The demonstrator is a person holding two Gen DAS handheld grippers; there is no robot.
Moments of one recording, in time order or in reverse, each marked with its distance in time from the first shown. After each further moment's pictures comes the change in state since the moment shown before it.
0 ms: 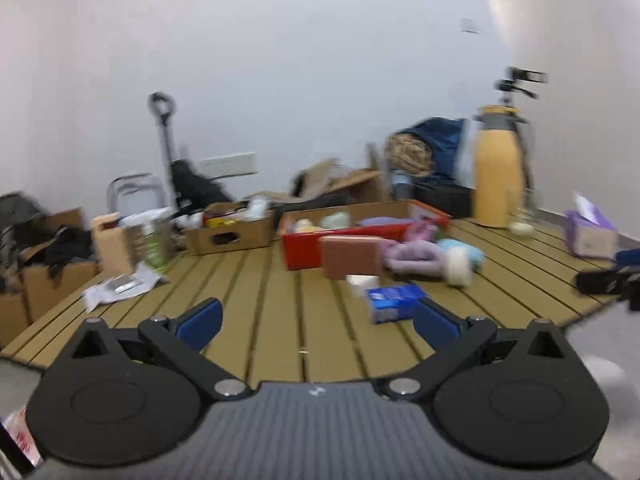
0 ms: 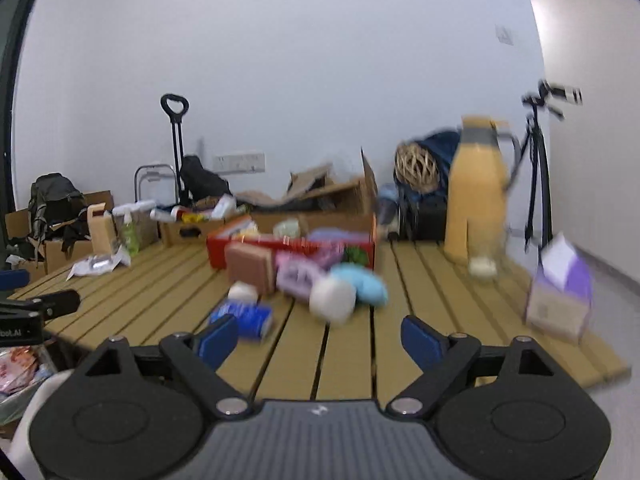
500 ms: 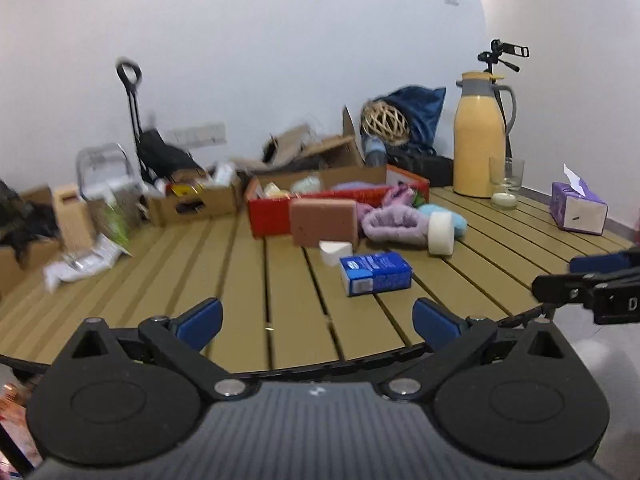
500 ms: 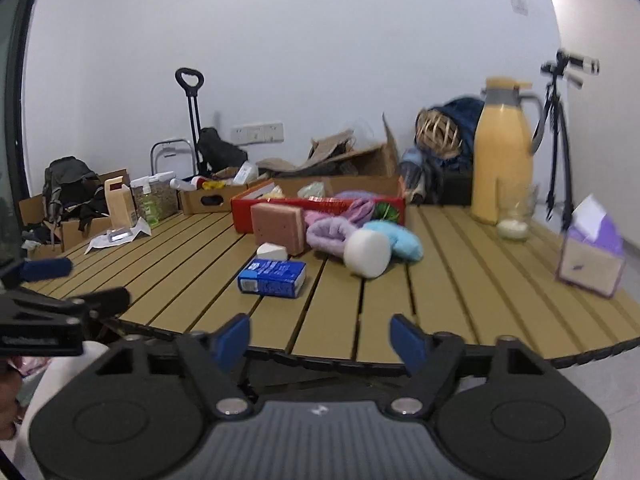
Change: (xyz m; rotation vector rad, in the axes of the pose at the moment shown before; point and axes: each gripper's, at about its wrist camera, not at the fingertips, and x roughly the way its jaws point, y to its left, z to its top) left arm 0.056 -0.002 -0.018 -0.037 0.127 -0.087; right arm 0.040 0.014 -0.013 0.020 0.065 0.065
